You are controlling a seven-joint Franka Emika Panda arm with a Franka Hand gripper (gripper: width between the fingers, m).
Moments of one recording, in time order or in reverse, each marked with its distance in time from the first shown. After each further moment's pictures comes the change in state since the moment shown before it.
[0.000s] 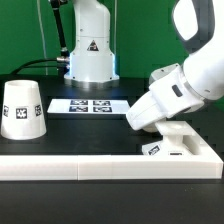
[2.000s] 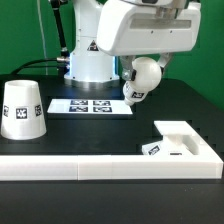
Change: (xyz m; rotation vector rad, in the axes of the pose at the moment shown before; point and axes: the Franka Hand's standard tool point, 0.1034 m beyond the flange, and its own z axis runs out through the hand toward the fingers) arm -0.060 0.077 -0.117 -0.147 0.737 0.085
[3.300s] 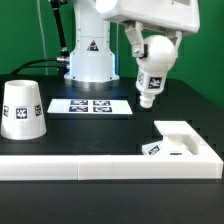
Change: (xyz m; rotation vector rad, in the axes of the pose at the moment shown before) arm 0.053 0.016 -0.044 -0.110 0.350 -0.045
